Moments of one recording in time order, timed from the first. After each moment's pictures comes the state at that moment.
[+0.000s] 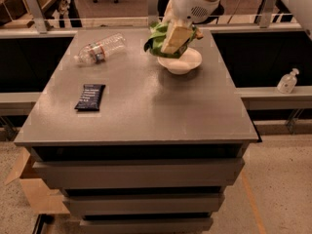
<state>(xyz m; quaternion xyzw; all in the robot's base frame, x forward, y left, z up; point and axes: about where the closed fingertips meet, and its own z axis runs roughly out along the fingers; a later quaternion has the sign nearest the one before) 0.634 -0.038 1.000 -0.72 0.62 -0.03 0.31</state>
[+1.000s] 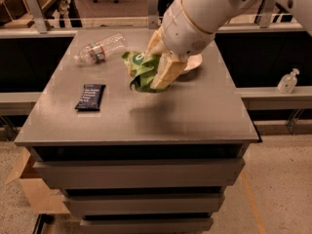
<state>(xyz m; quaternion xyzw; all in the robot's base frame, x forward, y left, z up) 0.534 0.002 0.969 -0.80 0.51 0.05 0.31</state>
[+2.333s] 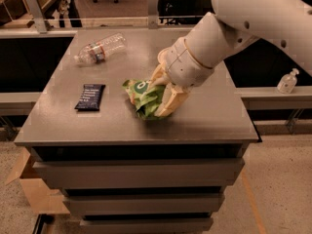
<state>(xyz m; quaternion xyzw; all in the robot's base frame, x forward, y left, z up) 0.512 -0.004 0.903 -0.82 0.48 0.10 0.29</state>
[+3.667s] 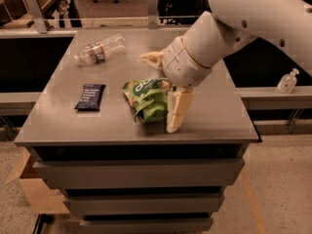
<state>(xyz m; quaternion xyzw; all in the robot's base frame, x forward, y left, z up) 0.508 0.001 0.905 -0.82 0.48 0.09 0.29</state>
